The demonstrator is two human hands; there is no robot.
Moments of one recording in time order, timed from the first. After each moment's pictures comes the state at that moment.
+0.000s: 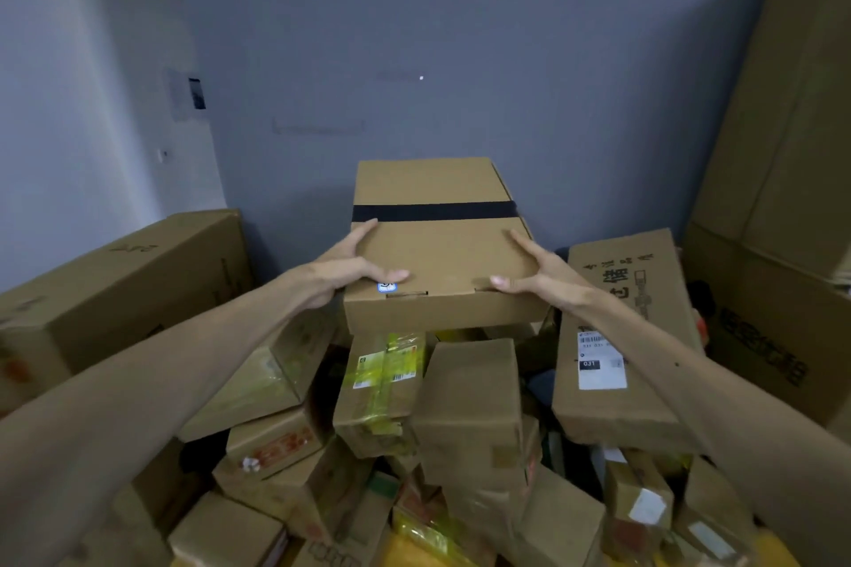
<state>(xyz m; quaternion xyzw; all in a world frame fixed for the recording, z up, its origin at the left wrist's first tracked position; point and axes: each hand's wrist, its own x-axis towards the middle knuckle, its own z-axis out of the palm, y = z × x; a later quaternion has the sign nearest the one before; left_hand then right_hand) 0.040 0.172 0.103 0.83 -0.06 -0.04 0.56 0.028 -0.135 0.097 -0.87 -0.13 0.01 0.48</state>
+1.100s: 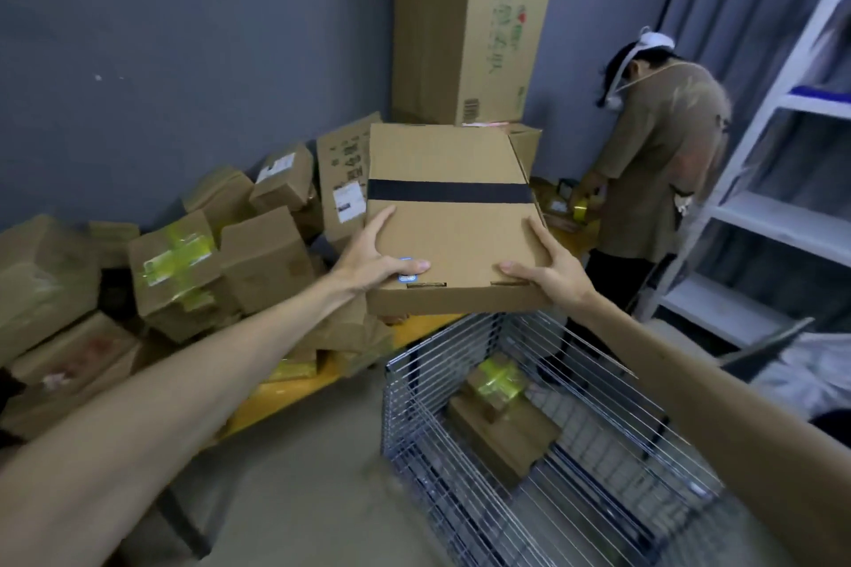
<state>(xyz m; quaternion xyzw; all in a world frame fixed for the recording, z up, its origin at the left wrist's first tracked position) -0.264 -0.023 0.010 0.75 -0.35 -0.16 0.54 -0.452 -0.247 0.021 -0.84 0.22 -0.21 0.45</state>
